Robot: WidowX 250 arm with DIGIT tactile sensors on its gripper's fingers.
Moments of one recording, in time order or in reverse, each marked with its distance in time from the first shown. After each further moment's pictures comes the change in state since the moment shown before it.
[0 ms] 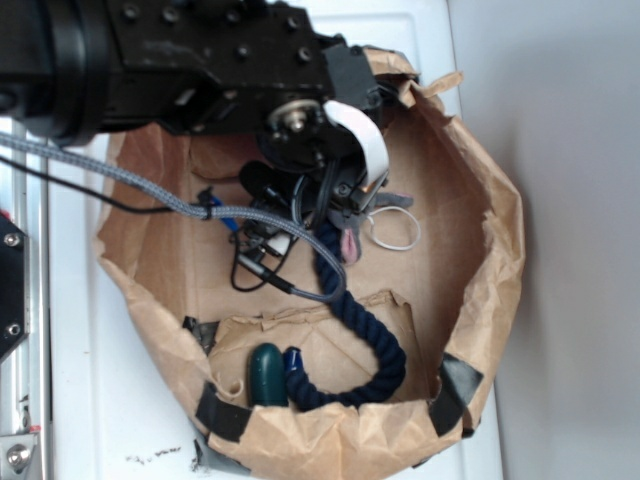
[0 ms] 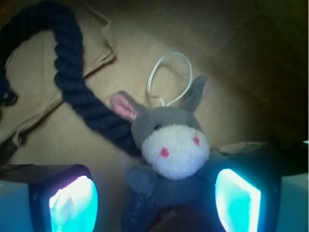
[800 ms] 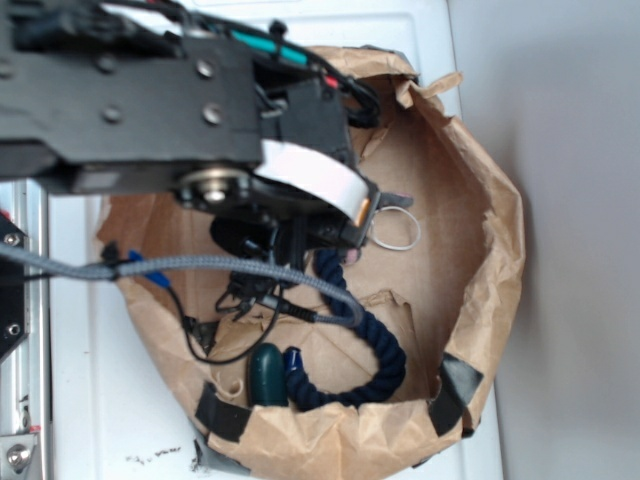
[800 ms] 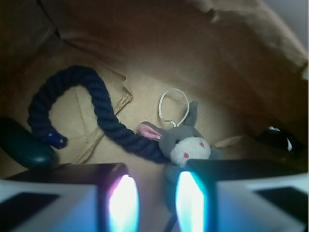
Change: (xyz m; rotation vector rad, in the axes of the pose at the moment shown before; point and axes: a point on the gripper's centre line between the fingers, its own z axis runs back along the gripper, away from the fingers) arm 0.018 -0.022 0.043 0.070 -0.075 0.214
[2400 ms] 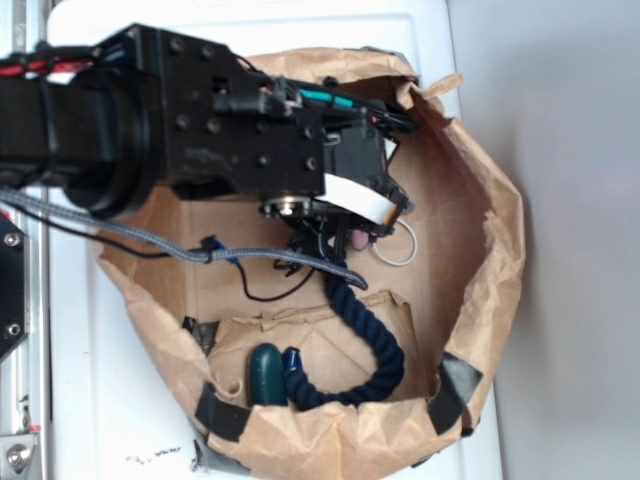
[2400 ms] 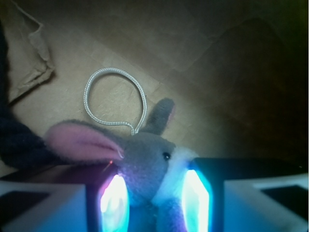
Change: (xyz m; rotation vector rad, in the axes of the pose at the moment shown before) arm -0.001 0.022 -0.077 0.106 -0.002 -0.120
